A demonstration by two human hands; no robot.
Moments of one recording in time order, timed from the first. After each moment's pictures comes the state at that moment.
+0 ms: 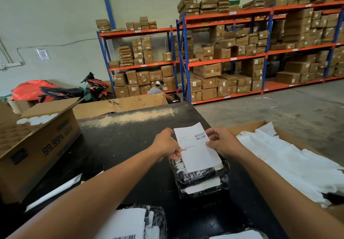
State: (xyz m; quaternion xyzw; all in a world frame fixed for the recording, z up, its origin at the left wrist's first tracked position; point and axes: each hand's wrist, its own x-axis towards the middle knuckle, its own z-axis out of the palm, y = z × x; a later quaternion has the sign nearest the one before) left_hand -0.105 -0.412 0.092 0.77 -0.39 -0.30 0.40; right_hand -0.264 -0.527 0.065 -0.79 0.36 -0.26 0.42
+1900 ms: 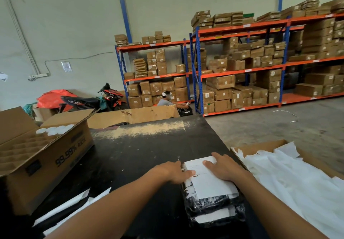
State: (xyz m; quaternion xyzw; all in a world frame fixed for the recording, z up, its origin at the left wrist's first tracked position) left_hand -0.081 -0.424 0.073 0.86 -0.47 -0.21 -0.04; right_hand -0.221 -0.549 0.043 -0.87 0.41 -0.05 0.26
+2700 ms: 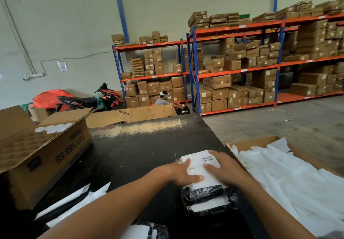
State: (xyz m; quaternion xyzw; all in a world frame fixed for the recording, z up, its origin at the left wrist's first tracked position) left_hand -0.115 -0.405 0.080 0.83 -0.51 -0.23 -0.05; right_hand -0.257 -0.517 0.038 -0.87 0.37 -0.14 0.29
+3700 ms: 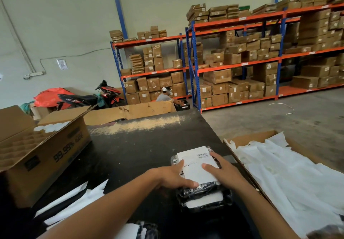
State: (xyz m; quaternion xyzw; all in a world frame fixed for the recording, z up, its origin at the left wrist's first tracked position) left_hand -0.121 -0.397 0.073 0.81 -0.48 -0.34 0.07; right_hand -0.276 -0.509 0.029 -0.76 0.38 -0.19 0.49
